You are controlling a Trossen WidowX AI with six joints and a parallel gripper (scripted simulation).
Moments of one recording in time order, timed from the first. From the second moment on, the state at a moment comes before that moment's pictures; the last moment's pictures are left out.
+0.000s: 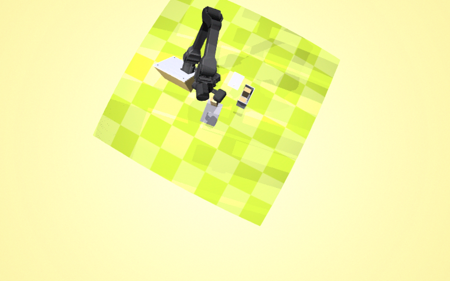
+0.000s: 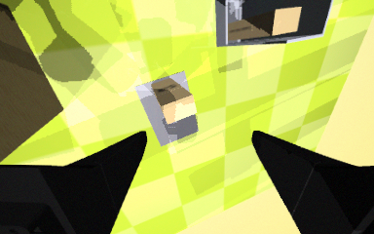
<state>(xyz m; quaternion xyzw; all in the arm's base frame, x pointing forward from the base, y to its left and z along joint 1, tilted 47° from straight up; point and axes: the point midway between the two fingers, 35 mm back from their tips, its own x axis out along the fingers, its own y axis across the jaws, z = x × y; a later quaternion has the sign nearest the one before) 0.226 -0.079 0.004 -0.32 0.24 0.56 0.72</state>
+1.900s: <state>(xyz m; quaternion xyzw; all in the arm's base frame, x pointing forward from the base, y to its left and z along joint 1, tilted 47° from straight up) 0.215 -0.068 0.007 -0.06 0.40 0.21 0.89</state>
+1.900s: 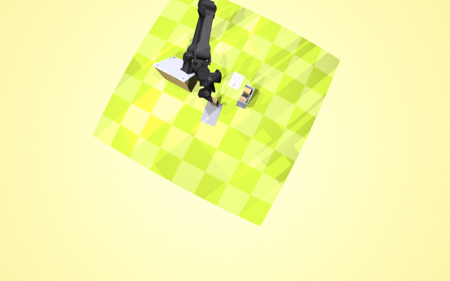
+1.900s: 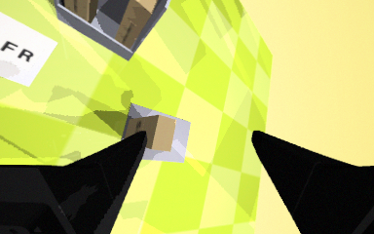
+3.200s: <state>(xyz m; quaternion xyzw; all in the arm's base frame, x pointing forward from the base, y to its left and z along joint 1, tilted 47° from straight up) 0.214 -0.057 0.009 0.12 0.46 -0.03 0.88</state>
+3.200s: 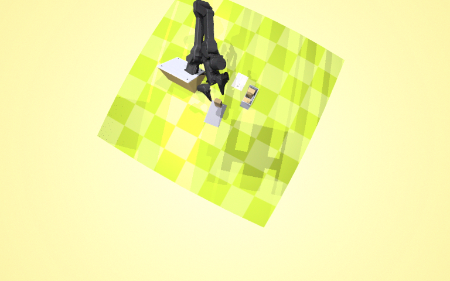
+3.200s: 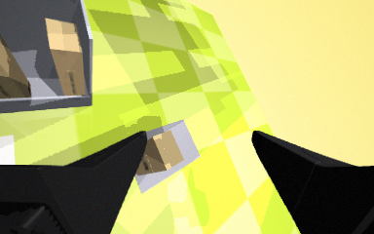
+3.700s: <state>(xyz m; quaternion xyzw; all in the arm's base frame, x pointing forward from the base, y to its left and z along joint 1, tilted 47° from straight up) 0.216 -0.051 0.011 0.20 0.47 -0.16 0.85</state>
